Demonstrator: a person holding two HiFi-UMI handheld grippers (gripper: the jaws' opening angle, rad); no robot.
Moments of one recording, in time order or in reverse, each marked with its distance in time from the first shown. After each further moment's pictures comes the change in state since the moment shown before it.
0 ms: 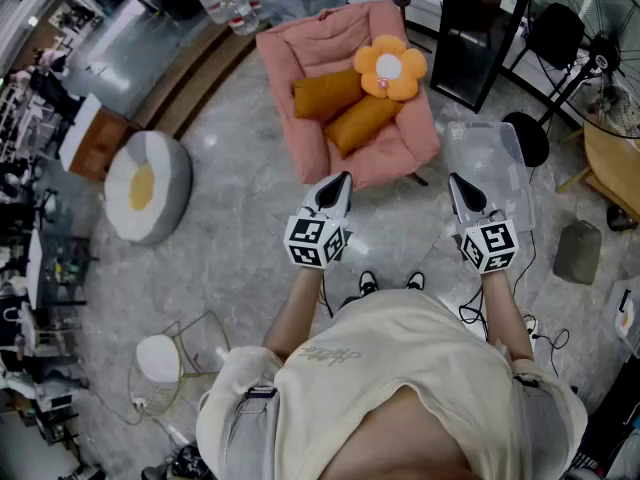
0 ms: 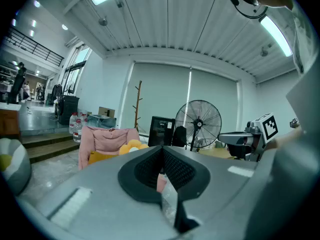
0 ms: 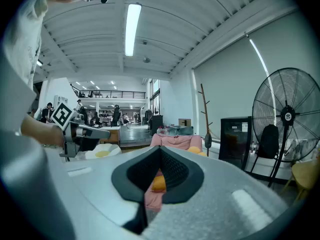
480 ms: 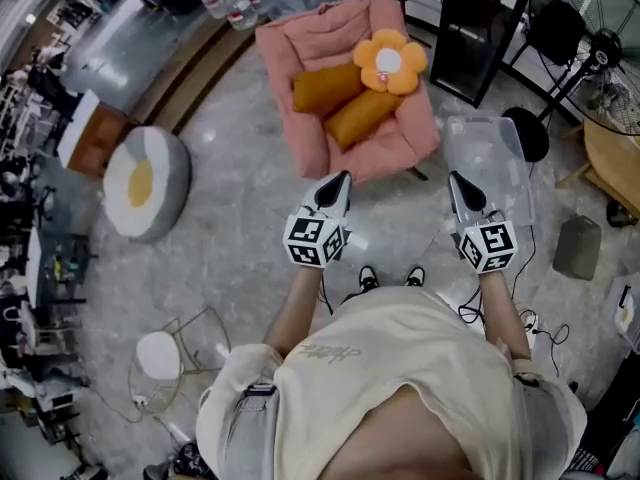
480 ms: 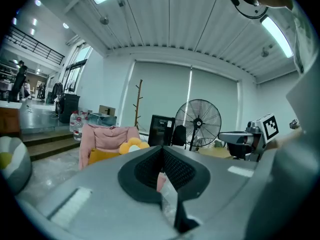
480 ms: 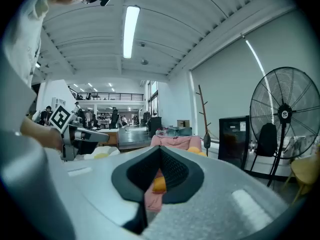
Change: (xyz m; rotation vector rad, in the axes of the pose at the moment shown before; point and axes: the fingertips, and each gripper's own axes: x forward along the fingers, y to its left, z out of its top) left arm -0.007 0.003 -0.008 -0.006 0.008 -0.006; right arm -0.003 0.008 -0.003 0.016 -0.023 -0.030
